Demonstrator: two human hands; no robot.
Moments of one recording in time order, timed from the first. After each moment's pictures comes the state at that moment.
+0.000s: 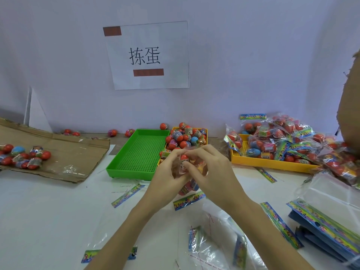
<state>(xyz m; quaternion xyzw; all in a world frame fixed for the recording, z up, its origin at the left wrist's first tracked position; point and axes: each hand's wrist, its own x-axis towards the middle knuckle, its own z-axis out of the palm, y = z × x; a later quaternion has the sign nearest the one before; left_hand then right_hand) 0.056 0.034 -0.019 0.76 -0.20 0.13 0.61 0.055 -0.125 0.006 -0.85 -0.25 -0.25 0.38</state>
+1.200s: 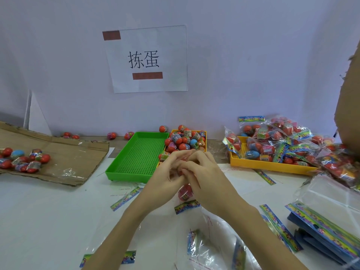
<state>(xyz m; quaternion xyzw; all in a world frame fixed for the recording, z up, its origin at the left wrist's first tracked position) 0.054 0.042 -0.010 0.78 -0.20 0.08 0.58 0.056 -0.122 -0.003 -0.89 -0.30 -0.22 0.26</state>
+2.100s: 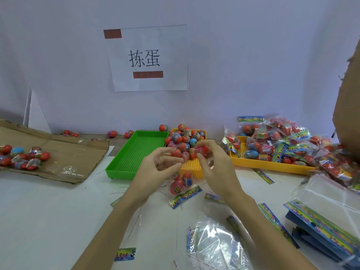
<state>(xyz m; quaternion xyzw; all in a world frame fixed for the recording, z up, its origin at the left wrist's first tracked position) 0.061 0.061 -0.003 0.74 -0.08 0.06 0.66 0.092 -0.138 -0.019 -0.85 -0.18 -0.25 0.43</state>
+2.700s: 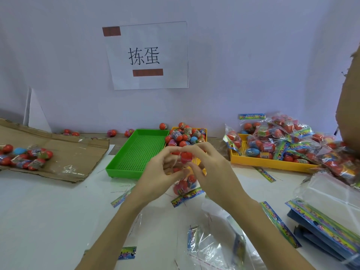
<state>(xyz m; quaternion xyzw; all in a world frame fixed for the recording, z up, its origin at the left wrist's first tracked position) 0.059 0.053 -0.008 0.77 -0.16 0.08 0.62 0.063 -0.131 0.000 -0.86 -0.30 -0.29 0.31</state>
